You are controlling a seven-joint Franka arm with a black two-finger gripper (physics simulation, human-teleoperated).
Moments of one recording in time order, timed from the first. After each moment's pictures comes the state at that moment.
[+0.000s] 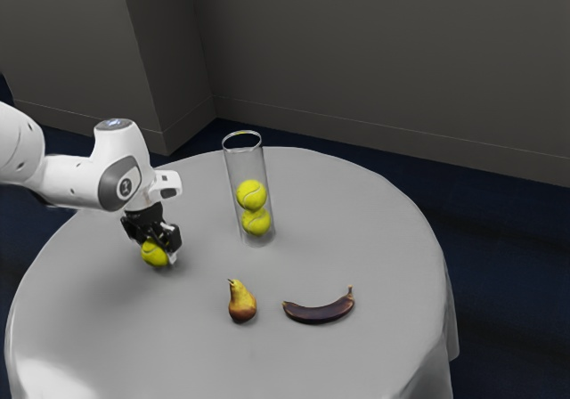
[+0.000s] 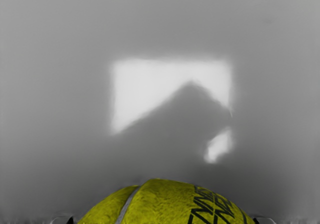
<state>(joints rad) 0.34 0.36 -0.11 -2.09 0.04 2.45 0.19</state>
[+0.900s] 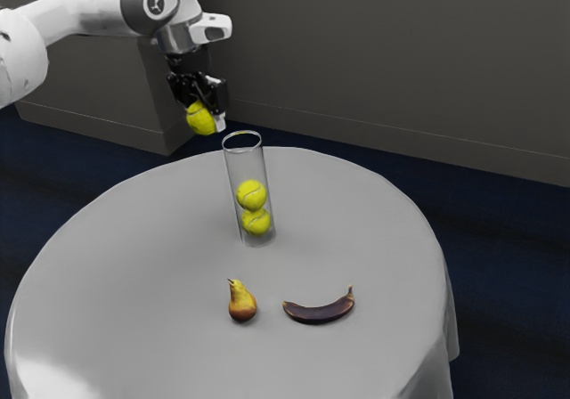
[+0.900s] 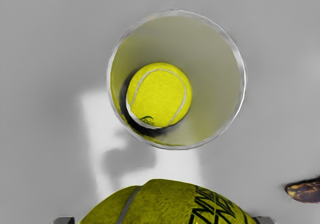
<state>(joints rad) 0.21 0.39 -0.23 -1.24 0.01 1.64 0.19</state>
